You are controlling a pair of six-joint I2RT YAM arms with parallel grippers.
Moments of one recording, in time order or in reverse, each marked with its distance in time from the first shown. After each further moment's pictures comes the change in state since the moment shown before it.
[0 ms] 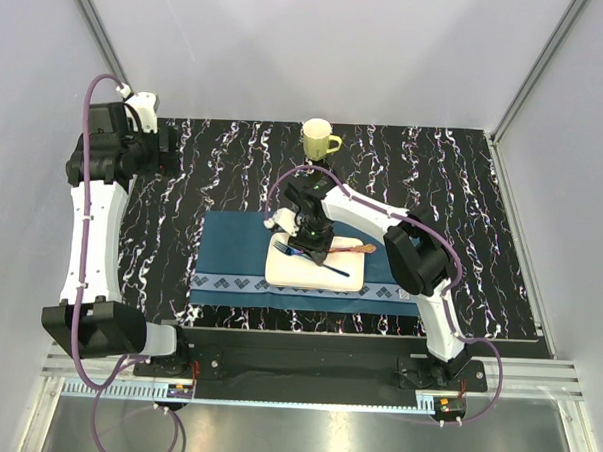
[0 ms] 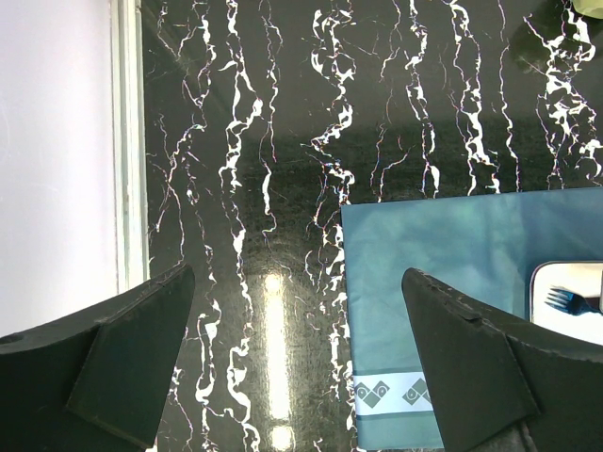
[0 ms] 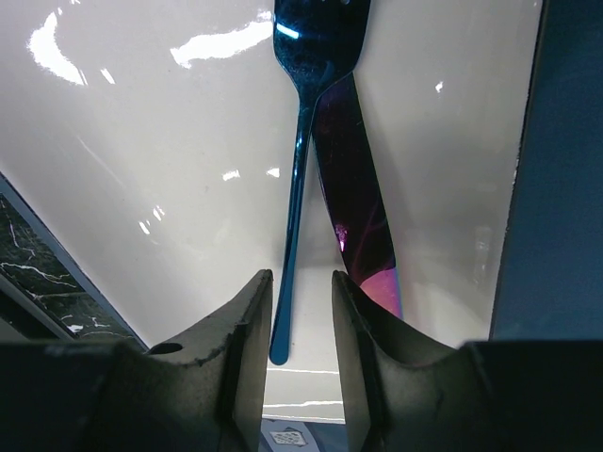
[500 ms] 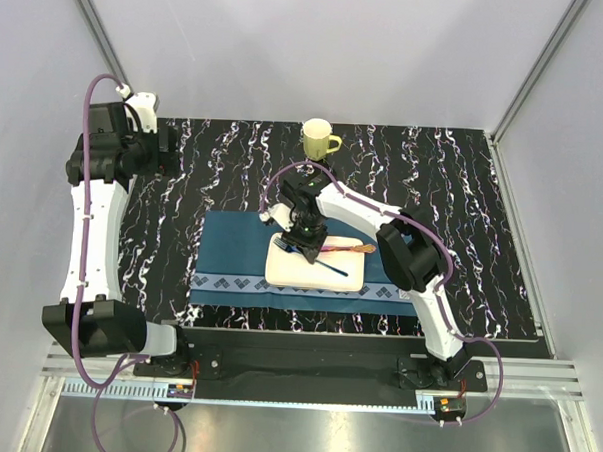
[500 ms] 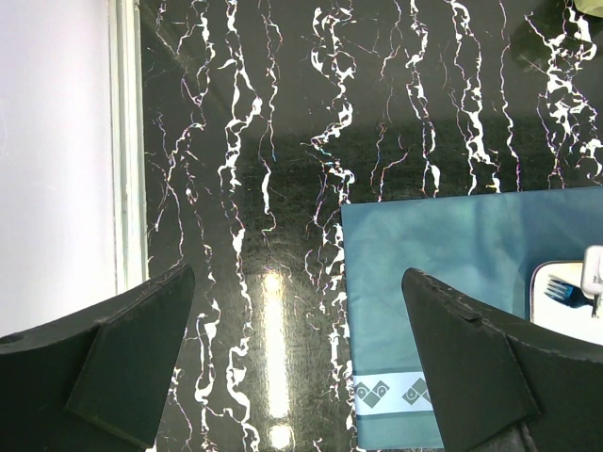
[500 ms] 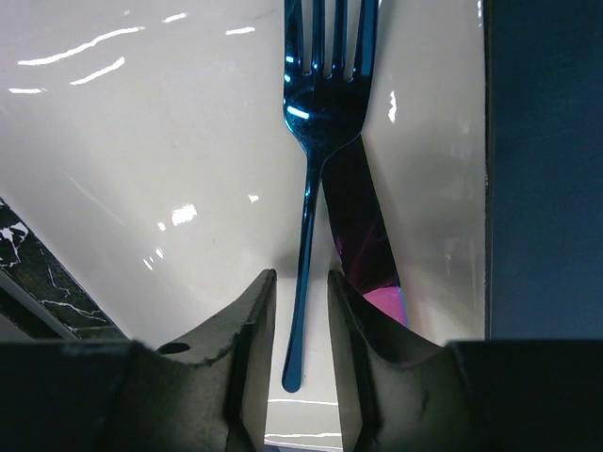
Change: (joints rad) left arm 0.003 0.005 0.000 0.000 0.003 0.000; right arm 0.000 0.072 0.090 -0.008 -0.047 0.080
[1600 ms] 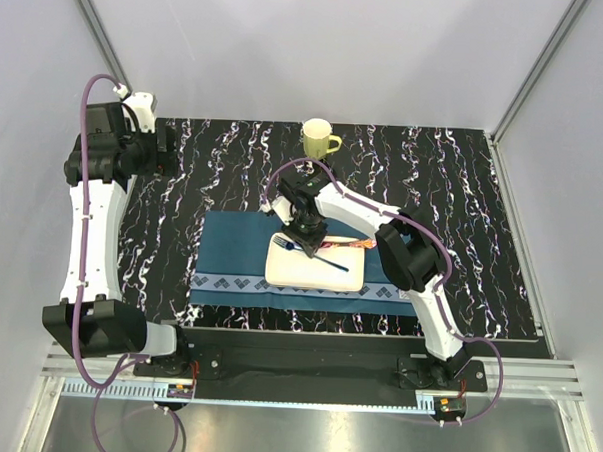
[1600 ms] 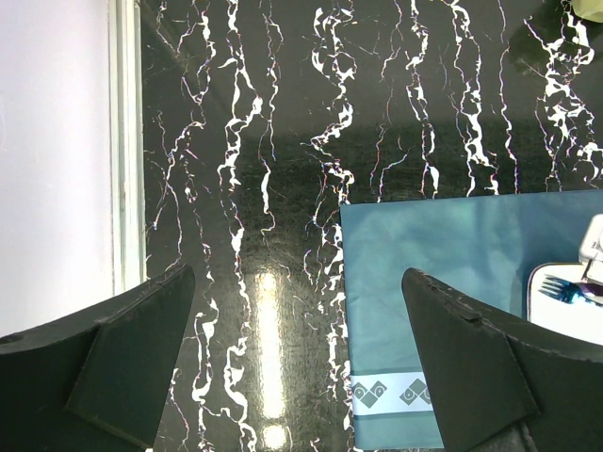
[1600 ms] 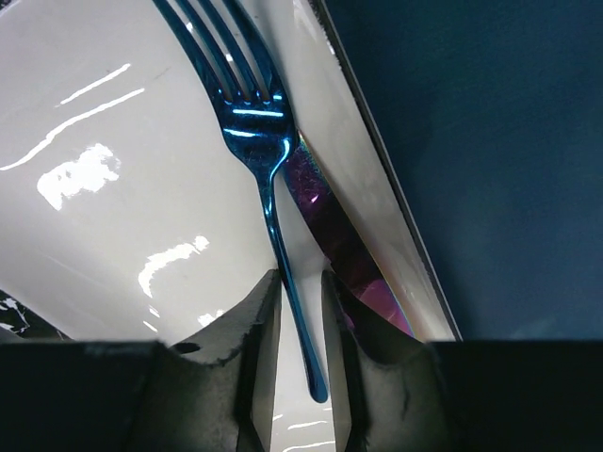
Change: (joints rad) left arm 0.013 0.000 0.000 0.000 0.011 -0.008; right arm 0.003 0.013 0.013 0.053 0.100 0.187
